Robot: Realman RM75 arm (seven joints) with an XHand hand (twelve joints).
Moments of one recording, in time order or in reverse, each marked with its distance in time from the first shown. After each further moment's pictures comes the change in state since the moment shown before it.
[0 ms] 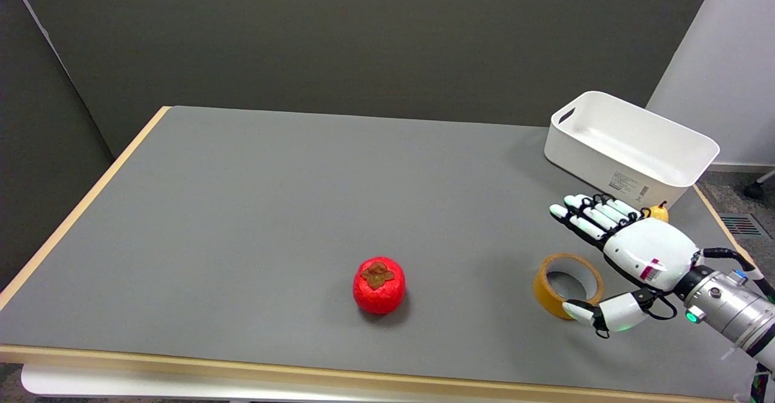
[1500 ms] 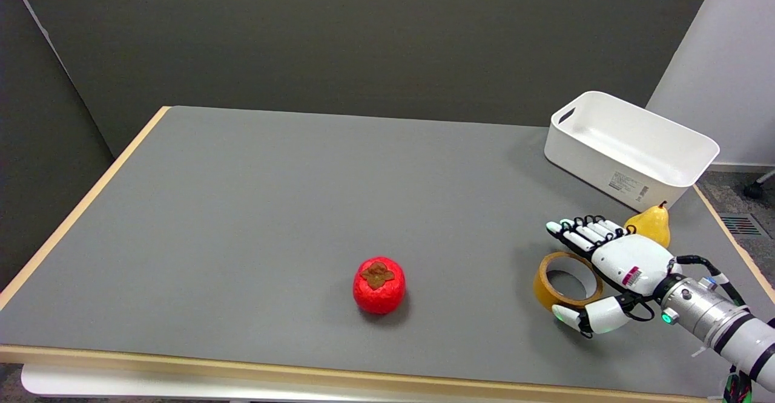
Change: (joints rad) arm 0.159 0.009 -0.129 -0.106 0.070 -0.134 -0.020
